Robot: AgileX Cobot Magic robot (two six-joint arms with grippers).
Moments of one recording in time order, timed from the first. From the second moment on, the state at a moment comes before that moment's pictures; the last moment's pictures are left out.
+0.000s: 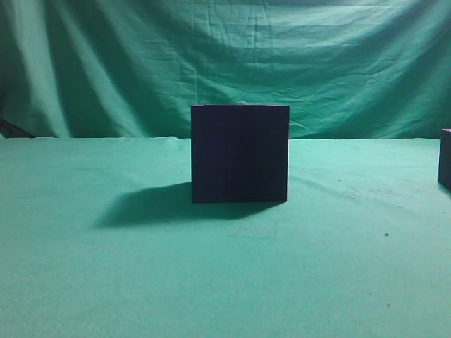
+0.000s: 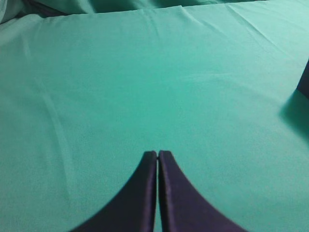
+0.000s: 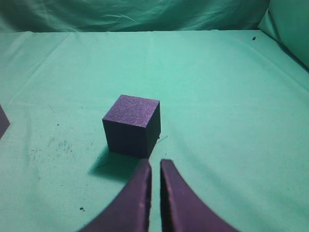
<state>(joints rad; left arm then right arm) -0.17 -0.02 0.02 0.09 0.36 -0.03 0.06 -0.01 0.03 0.09 0.37 -0.07</state>
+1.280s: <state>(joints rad) -0.17 -0.02 0.02 0.09 0.36 -0.03 0.06 0.19 -0.27 0.34 0.25 -0.19</state>
